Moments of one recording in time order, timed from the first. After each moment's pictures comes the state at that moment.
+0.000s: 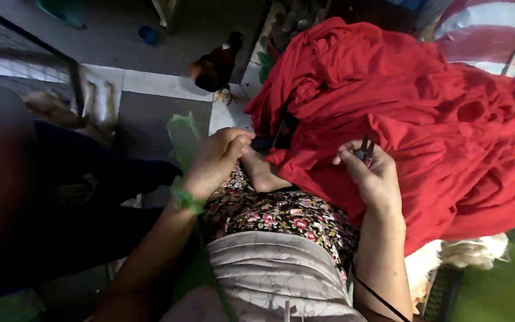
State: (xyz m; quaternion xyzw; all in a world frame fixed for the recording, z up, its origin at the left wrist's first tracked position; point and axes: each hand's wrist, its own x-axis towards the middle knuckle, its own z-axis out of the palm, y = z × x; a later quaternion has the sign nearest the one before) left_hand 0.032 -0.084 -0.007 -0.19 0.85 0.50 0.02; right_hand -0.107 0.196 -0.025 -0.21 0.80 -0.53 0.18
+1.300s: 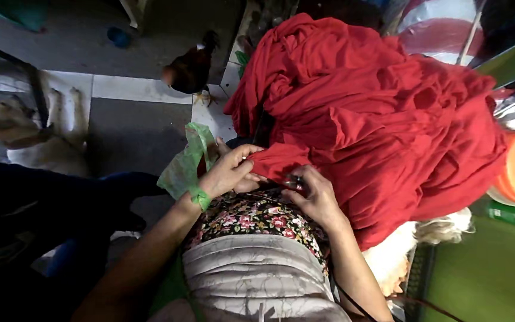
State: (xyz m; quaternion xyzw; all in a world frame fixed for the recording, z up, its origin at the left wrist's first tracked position) left_hand 0.002 -0.043 -0.056 -0.10 0.72 0.67 0.13; right_hand -0.058 0.202 -0.070 -0.36 0.83 -0.42 0.10
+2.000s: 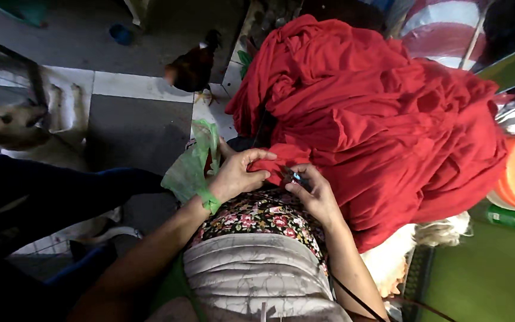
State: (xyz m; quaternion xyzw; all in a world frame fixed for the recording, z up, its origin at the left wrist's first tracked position) left_hand 0.002 -0.027 -0.052 -0.10 0.75 0.65 0.08; right_hand -0.054 0.193 -0.058 -0.21 0.78 -0.52 0.25
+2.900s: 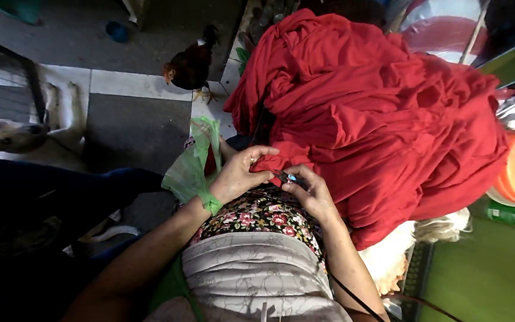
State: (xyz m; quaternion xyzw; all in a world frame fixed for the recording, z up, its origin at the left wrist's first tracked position) left_hand 0.003 -0.018 -0.051 -0.10 0.69 0.71 0.07; right_hand -0.053 0.193 -0.065 -0.24 0.76 -0.55 0.25
